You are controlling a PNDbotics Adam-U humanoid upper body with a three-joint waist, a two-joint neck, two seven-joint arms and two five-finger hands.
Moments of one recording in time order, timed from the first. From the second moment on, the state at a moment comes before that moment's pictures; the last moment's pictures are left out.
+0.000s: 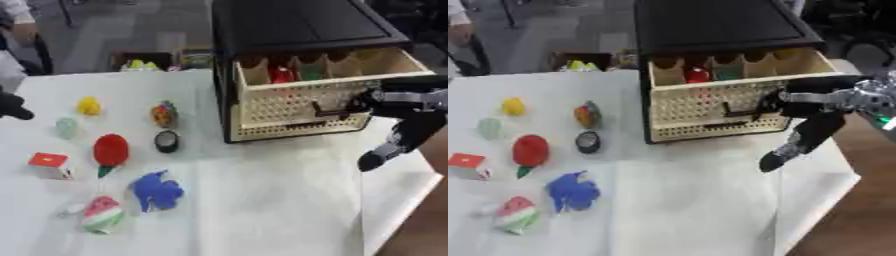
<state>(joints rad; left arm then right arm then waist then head) -0.28 0.17 0.03 -1.98 0.22 -0.36 -0.18 -0.49 -1.04 0.25 -1.73 0.32 -0.01 0.72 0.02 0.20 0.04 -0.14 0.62</state>
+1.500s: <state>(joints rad) -0.28 0.17 0.03 -1.98 0.22 -0.36 -0.18 -0.42 -1.07 0.22 -1.80 0.31 -0.01 0.72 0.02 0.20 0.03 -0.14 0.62</state>
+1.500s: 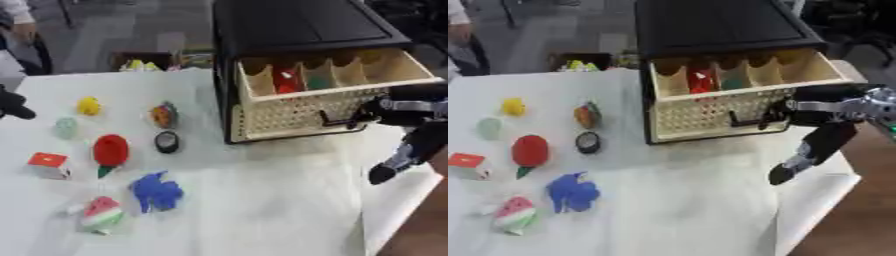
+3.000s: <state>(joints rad) -0.28 0.18 0.03 -1.98 0.22 -0.36 -0.17 -0.38 -1.08 0.21 -1.86 0.31 0.00 0.73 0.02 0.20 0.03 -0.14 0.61</state>
